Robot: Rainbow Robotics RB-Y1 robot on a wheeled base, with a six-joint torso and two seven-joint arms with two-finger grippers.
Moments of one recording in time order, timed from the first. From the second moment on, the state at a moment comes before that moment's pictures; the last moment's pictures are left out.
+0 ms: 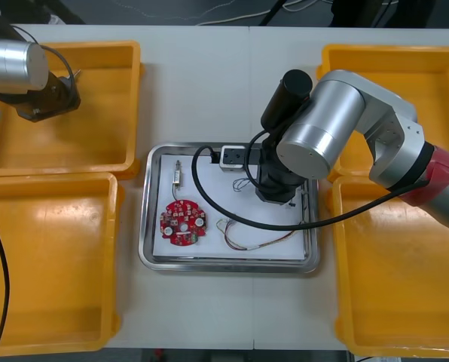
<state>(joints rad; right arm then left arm) -0.89 -0.59 0.80 -1.68 -0.76 1.44 2.01 -0.91 0.56 0.00 -0.89 0.33 1.12 -1.15</state>
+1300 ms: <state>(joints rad) -0.87 -0.56 0.50 -1.77 -0.80 1.69 1.65 -0.52 0.63 0.03 -1.47 0.55 1.40 -1.23</state>
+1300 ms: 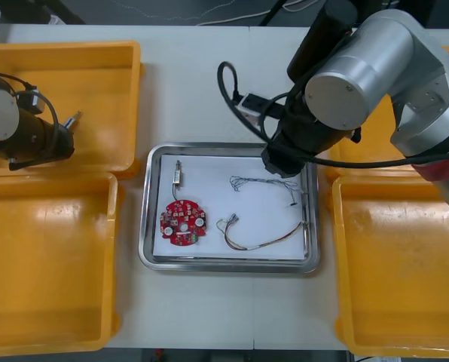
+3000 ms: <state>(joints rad) -0.40 -0.74 -0.09 -2.02 -0.74 1.92 1.09 -0.79 0.65 0.03 -1.11 0.63 1.35 -1.79</state>
